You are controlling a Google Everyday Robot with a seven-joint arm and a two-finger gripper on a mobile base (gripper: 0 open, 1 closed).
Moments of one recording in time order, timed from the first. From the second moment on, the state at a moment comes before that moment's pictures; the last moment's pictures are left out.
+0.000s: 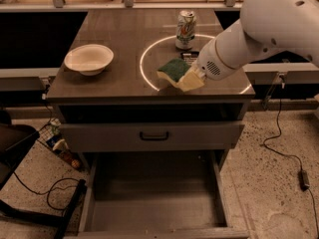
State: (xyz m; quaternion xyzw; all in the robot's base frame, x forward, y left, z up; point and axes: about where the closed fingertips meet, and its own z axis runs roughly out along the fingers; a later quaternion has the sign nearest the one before) arm 0.591 -0.091 0.877 -0.46 0.82 0.09 0.32
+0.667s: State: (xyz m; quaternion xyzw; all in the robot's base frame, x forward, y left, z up) arm 0.497 -0.142 0.841 -0.49 0.82 0.10 0.27
